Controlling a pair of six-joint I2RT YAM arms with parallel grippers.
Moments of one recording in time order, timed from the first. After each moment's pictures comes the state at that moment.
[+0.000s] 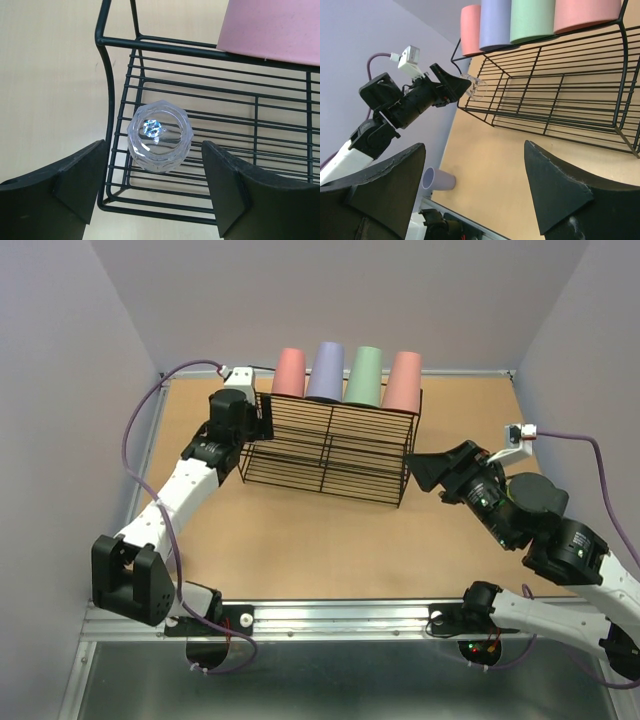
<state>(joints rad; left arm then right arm) -0.33 1.35 1.10 -0.19 -0.22 -0.15 0.99 0.70 1.13 -0.52 0.57 0.84</state>
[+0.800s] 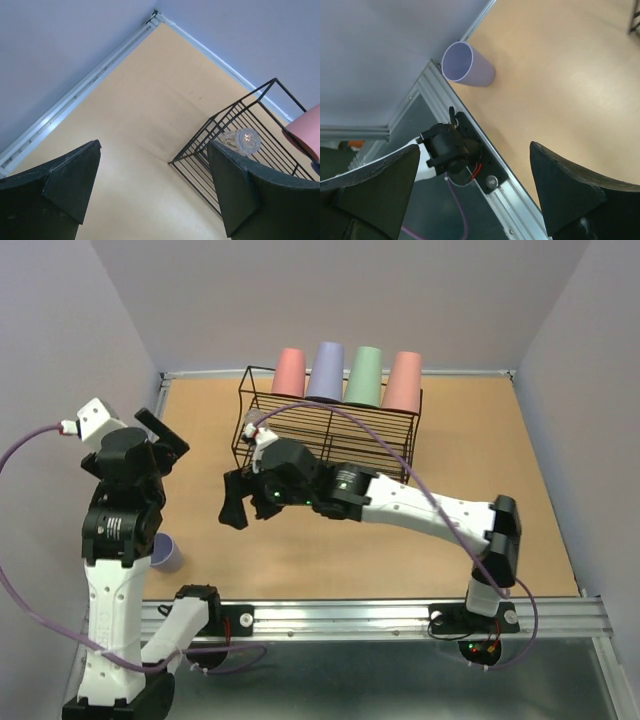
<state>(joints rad) -0.08 0.85 1.33 -0.81 -0.49 -0.53 1.21 1.72 1.75 -0.48 0.02 0.63</state>
